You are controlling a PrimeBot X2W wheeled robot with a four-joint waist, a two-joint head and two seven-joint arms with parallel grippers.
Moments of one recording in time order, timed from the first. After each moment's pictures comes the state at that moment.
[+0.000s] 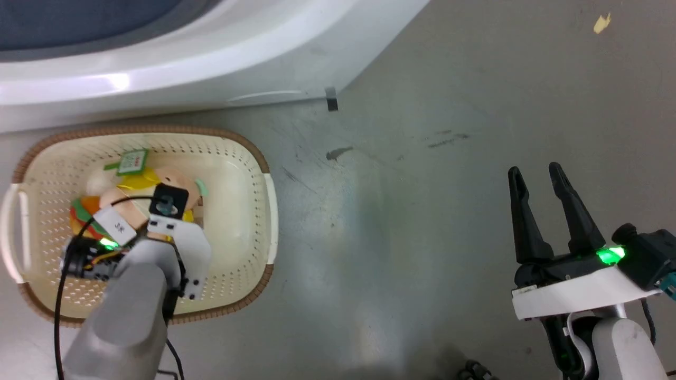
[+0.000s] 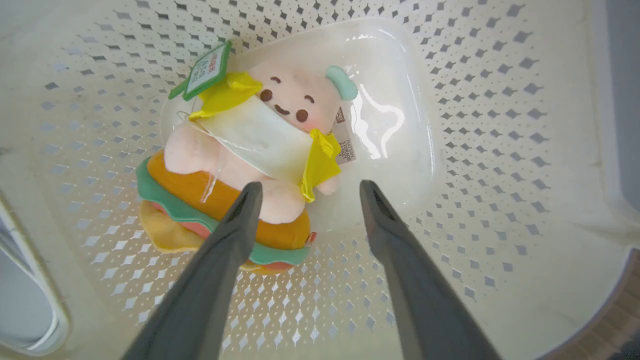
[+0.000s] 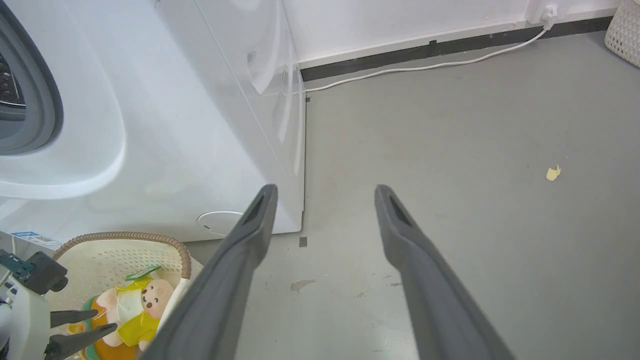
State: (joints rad) left arm -0.62 0.29 -0.29 0.79 -0.07 0.08 0.28; right arm -0.19 -0.05 0.06 -0.03 0.34 0.13 -0.18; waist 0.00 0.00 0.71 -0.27
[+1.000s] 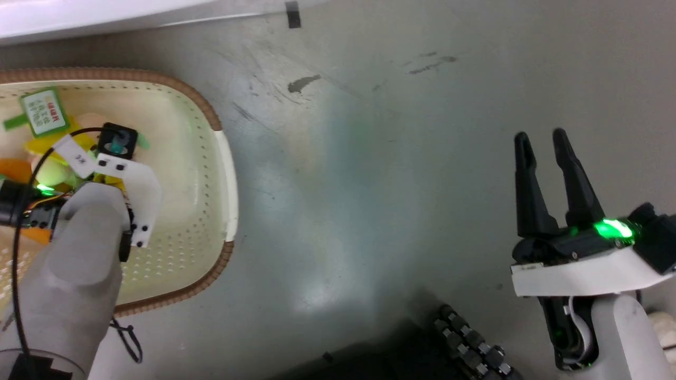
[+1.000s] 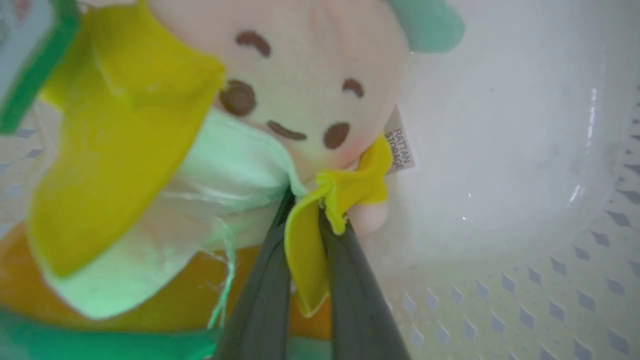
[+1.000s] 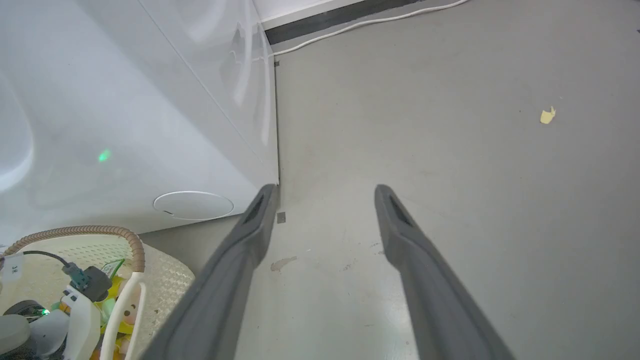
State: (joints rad) left arm -0.87 0.40 -0.44 0.99 -0.08 0.15 0.39; right arm -0.26 -0.05 0.09 -0.05 0.46 0.13 -0.24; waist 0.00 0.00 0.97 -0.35
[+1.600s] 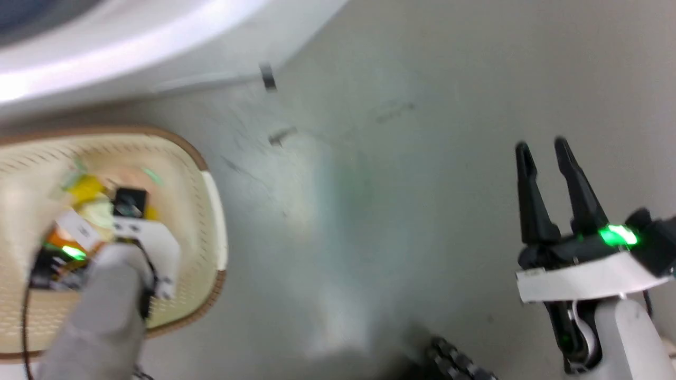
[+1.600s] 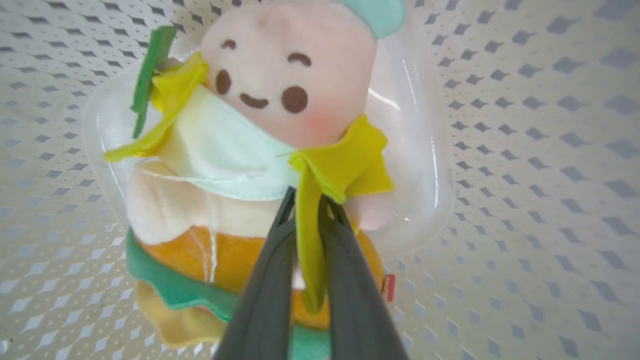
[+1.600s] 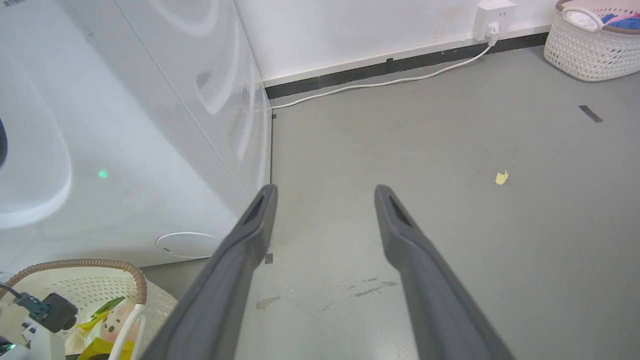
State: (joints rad) left arm -0.75 0.36 -0.42 1.06 -0.23 0.19 0.16; right arm -0.28 -0.07 0.09 0.01 0.43 0.13 -0.26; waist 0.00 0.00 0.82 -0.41
